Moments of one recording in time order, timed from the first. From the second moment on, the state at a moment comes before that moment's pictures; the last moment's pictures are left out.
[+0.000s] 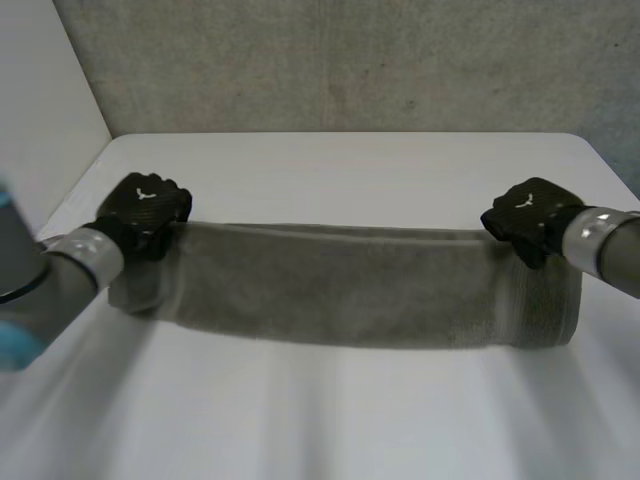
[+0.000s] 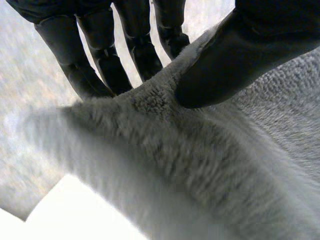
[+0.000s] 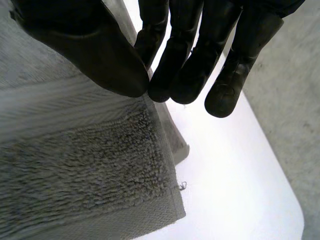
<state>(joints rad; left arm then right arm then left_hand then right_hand) 4.58 -2.04 -1.55 3.39 -1.21 3.65 1.74 -1.07 1.25 0.32 1.27 2.24 1.45 1.52 1.55 1.53 1.51 1.34 1.34 1.33 1.34 1.16</state>
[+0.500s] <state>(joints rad) 4.46 -2.62 -0.72 3.14 -1.41 3.65 1.84 -0.53 0.65 0.08 1.42 2.37 1.30 1.32 1.32 1.31 1.32 1.17 1.17 1.17 1.17 0.99</state>
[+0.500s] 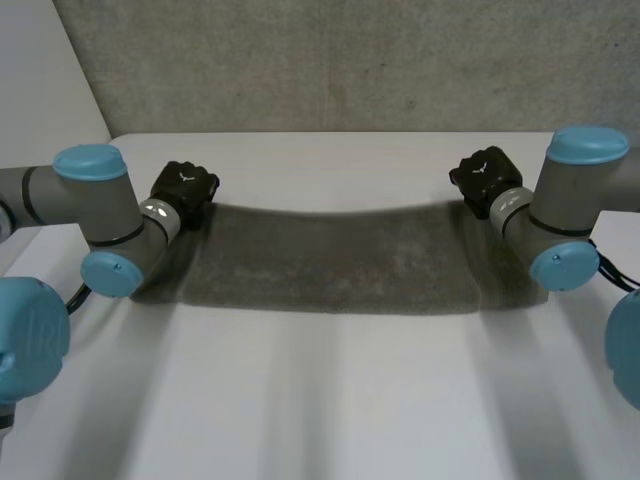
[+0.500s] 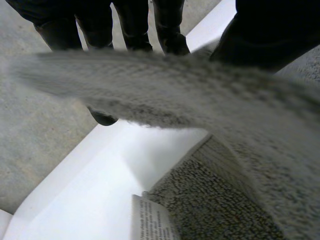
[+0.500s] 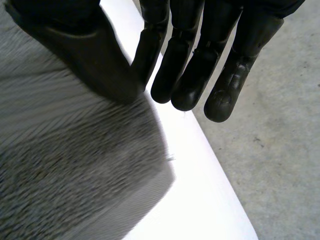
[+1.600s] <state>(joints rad) 4.44 -1.92 -1.82 3.58 -1.28 3.48 1.76 -0.93 1.47 -0.11 1.47 2.43 0.28 0.27 0.25 0.27 0.23 1.11 1.12 1.10 1.11 0.94</state>
